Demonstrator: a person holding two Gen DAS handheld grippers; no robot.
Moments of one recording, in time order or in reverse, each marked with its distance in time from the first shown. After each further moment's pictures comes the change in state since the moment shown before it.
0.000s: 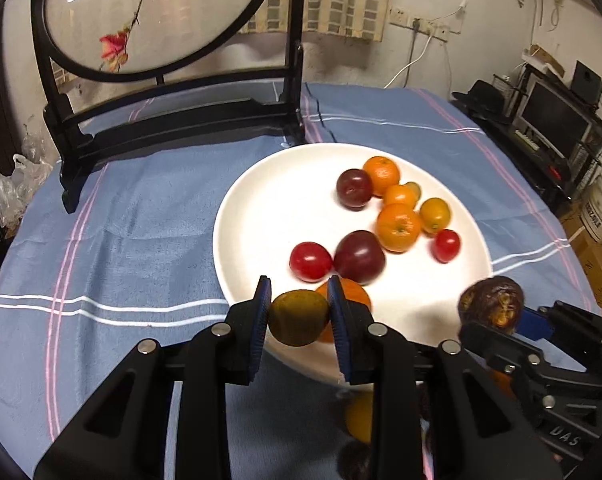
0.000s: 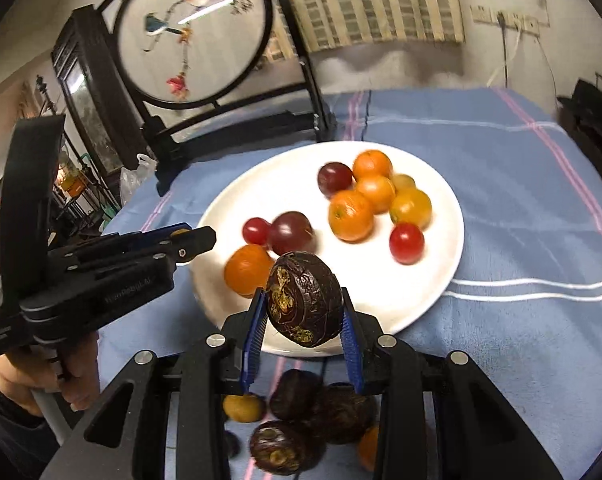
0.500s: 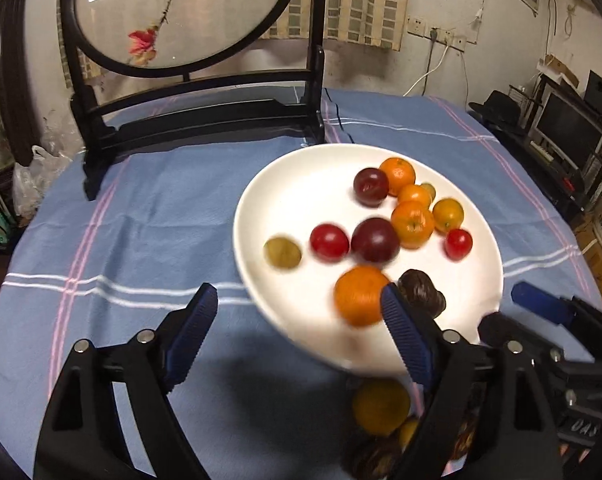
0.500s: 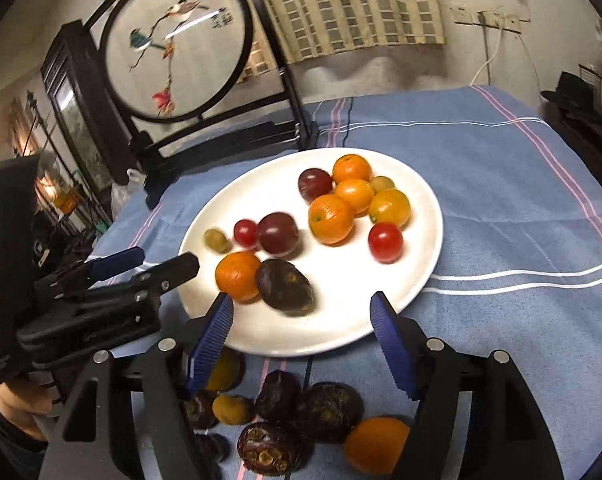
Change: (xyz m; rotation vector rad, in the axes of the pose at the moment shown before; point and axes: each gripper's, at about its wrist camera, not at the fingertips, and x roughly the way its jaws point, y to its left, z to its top) left arm -0.017 0.000 -0.021 -0.030 -0.037 0.070; right arm -0.007 -0.003 -0.008 0.030 -0.043 -0.027
